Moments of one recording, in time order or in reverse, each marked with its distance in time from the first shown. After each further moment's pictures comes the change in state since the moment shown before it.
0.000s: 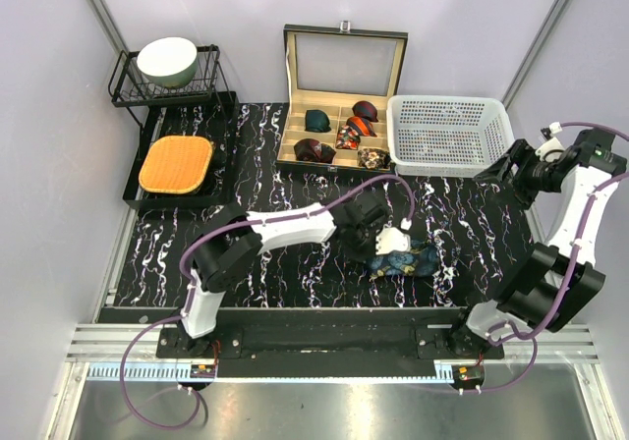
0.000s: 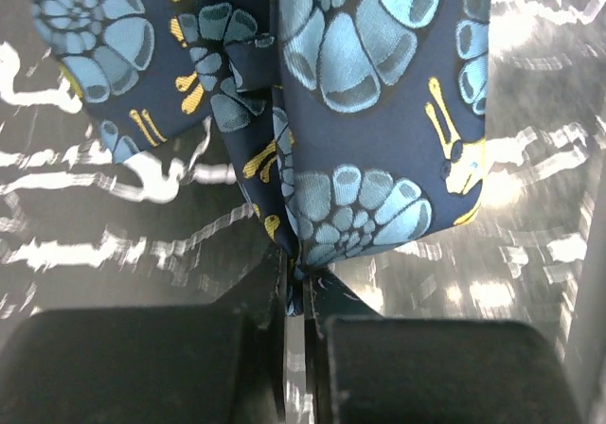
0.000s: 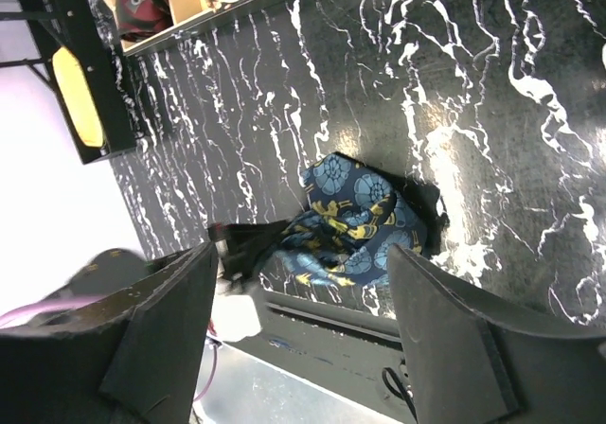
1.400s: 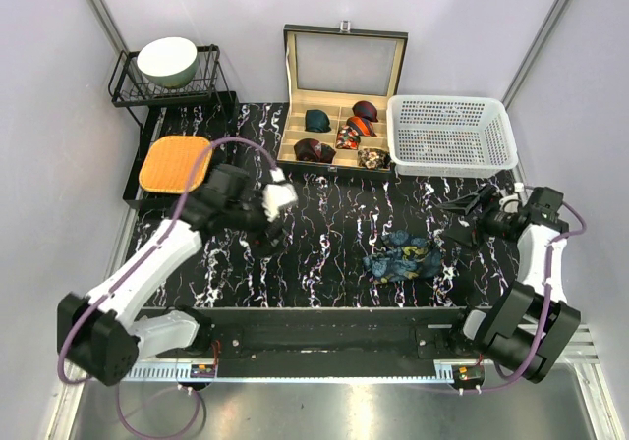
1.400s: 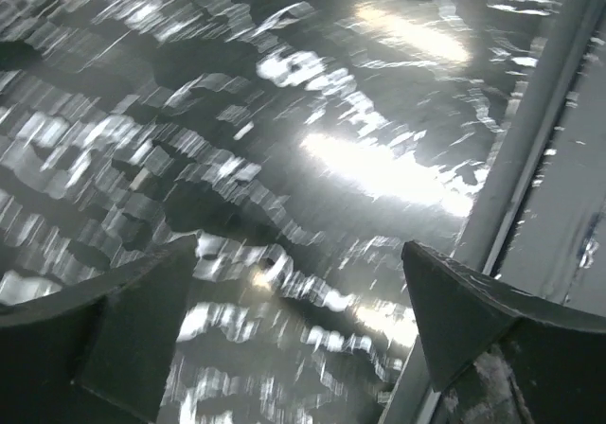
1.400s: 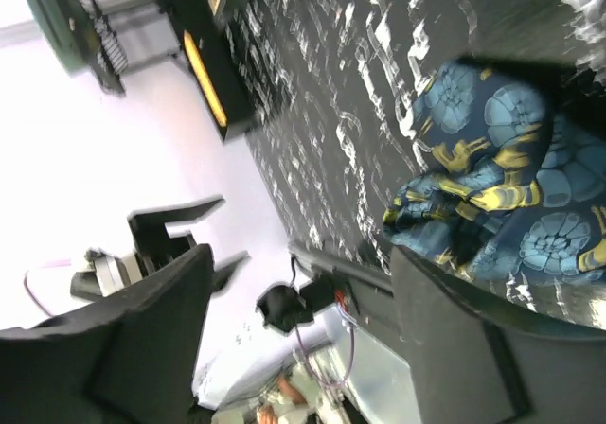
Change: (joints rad) left arm 0.626 -0.897 -0.492 -0.179 0.291 -0.043; right arm 0.068 -0.298 -0.702 0.460 -0.266 0.470
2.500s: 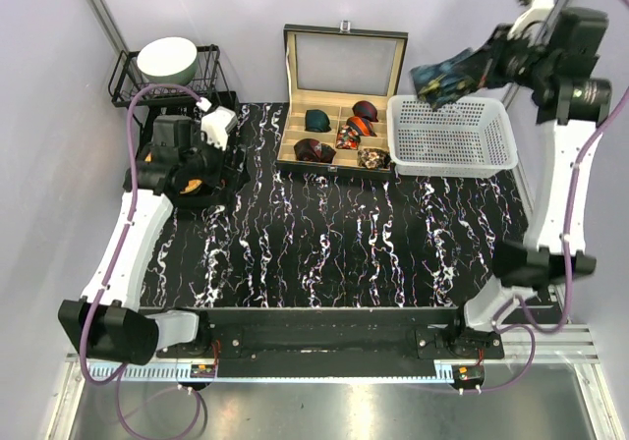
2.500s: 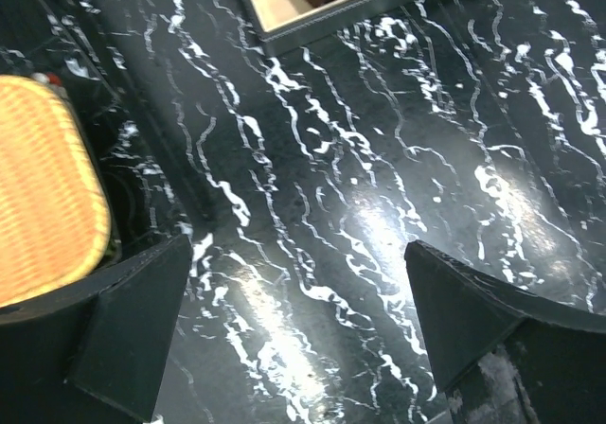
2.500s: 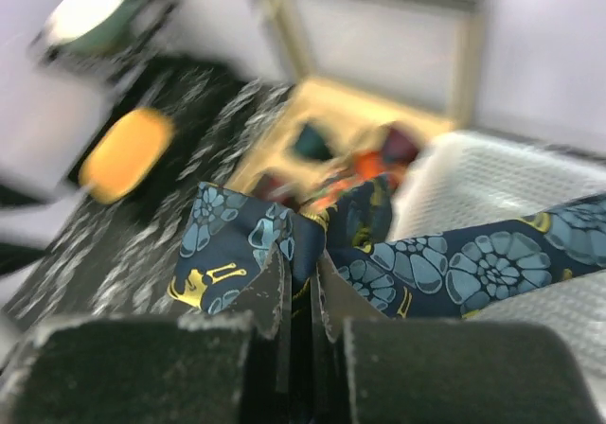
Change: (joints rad) left arm 0.279 0.138 0.363 -0.030 -0.226 -0.290; right arm 0.365 0.563 1.579 -0.184 0.345 -0.423
